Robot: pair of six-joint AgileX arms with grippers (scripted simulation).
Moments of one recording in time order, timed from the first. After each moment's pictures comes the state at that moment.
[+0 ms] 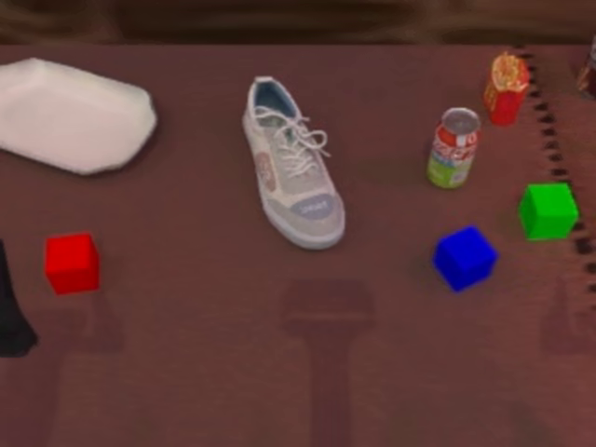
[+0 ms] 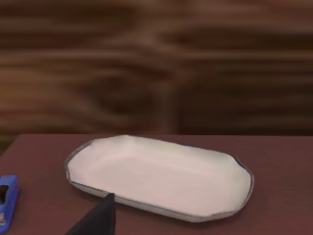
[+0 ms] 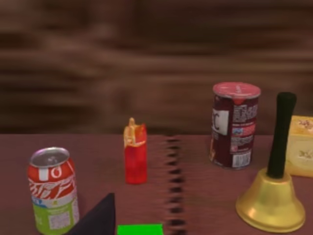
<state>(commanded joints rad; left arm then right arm) 0.00 0.00 0.00 0.00 0.00 0.00 0.00 0.00 0.00 0.00 0.00 0.00</state>
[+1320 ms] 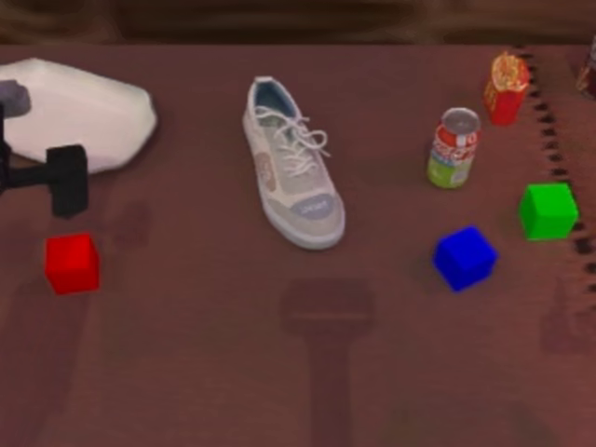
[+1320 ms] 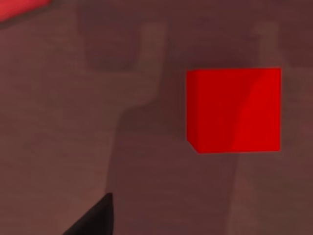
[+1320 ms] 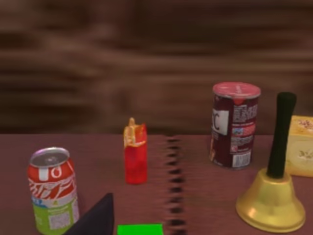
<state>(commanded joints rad) -0.05 1.57 1.13 -0.83 0.00 -0.18 0.00 0.00 0.00 0.00 0.00 0.00</state>
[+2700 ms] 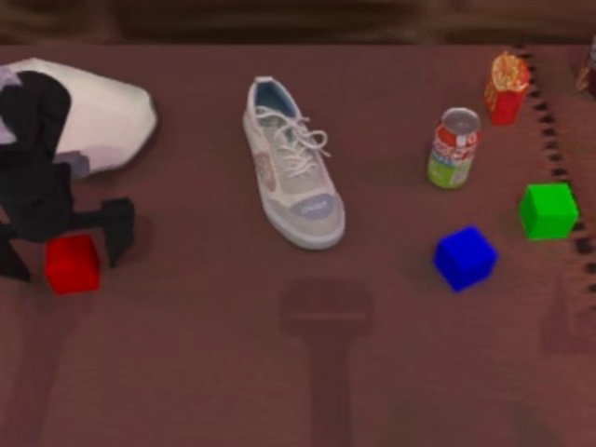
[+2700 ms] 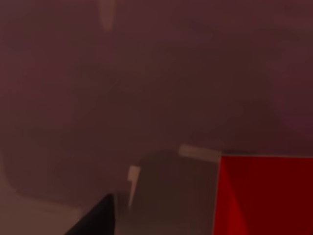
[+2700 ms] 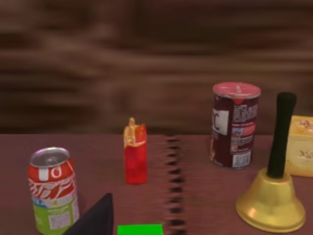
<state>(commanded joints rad) -0.06 2.11 1.28 -0.73 0.00 -0.22 0.00 0.00 0.00 0.00 0.00 0.00</state>
